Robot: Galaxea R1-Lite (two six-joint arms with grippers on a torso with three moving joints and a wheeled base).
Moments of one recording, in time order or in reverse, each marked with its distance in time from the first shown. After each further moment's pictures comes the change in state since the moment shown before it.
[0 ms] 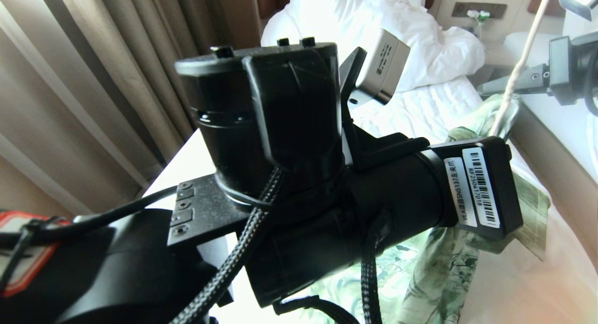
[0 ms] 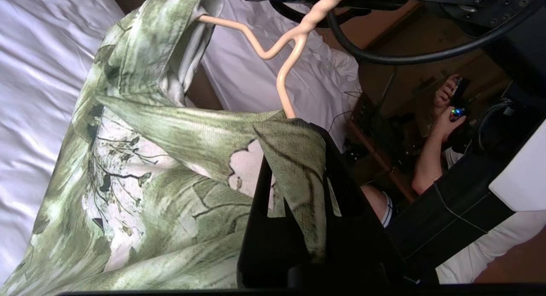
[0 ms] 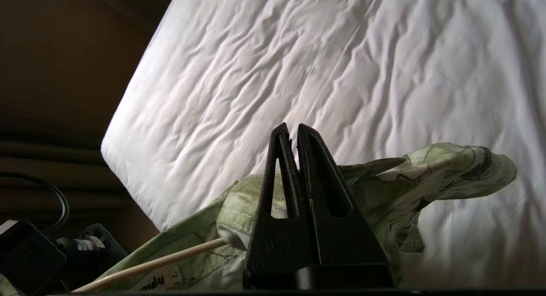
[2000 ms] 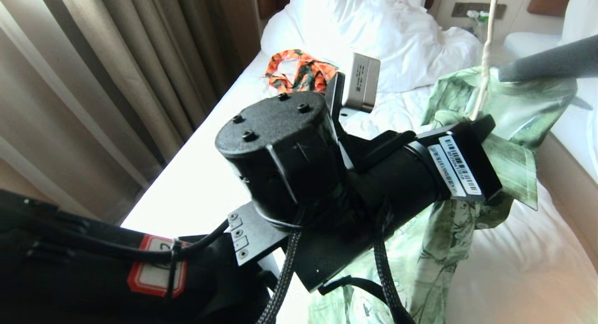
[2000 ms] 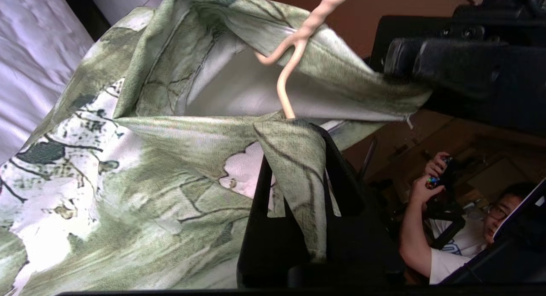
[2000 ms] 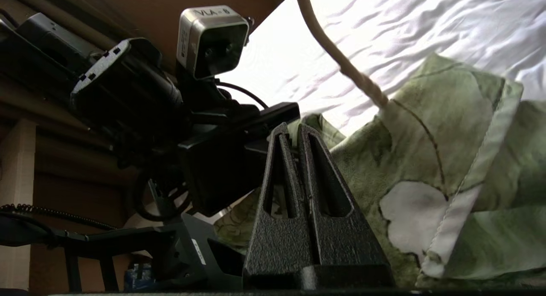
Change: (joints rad) left arm 0.043 0.130 0.057 -0.414 0.029 -0.069; right arm 0.314 -0.187 -0.007 0.124 0.075 -0.042
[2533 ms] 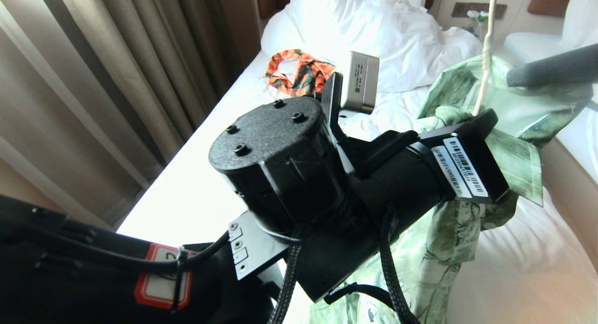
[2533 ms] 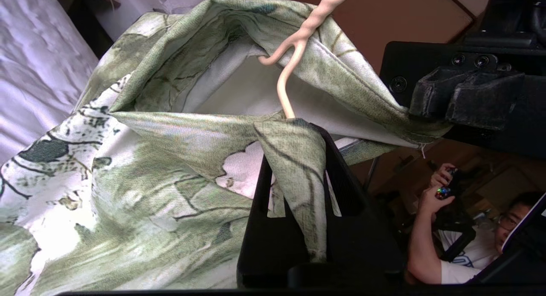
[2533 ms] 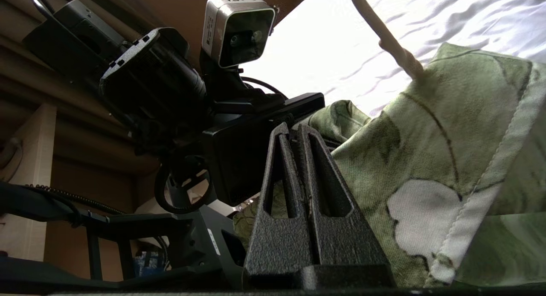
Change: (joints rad) left arm -0.013 0.005 0.009 -0.060 0.037 0.036; right arm 0.038 -0.034 0.044 -0.009 0.027 -0.004
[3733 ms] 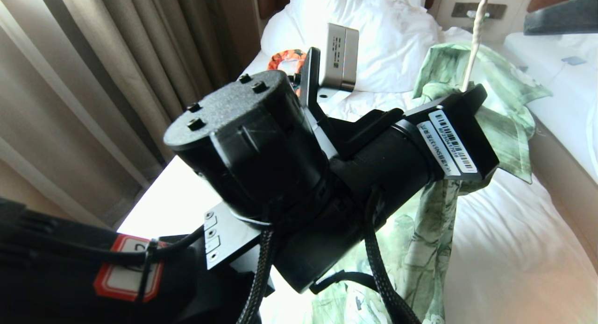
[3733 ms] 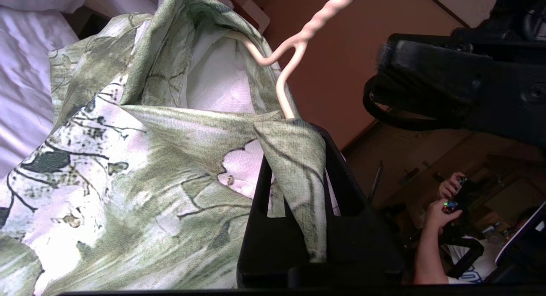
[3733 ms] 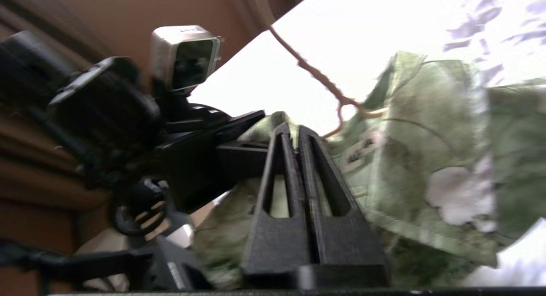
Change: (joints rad) left arm 0.008 -0.040 -0.001 0.002 0.019 0.021; right arm -0.003 0.023 -0.133 0.007 -0.159 -0.034
